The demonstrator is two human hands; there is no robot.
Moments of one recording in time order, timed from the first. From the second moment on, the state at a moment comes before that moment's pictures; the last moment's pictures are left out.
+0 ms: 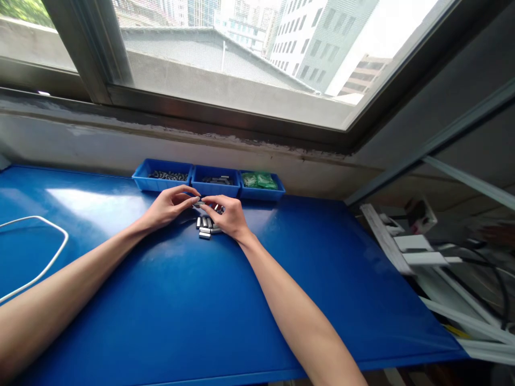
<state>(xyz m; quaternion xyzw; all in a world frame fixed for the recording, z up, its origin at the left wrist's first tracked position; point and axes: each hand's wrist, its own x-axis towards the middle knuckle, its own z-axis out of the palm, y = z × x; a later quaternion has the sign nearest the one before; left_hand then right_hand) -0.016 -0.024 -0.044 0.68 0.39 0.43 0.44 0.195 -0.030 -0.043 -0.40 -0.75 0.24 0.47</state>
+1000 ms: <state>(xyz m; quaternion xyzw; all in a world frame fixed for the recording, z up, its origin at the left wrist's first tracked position) -0.014 -0.036 -0.036 0.85 0.31 0.31 0.28 0.198 -0.026 -0.040 -0.46 -0.72 0.12 0.51</state>
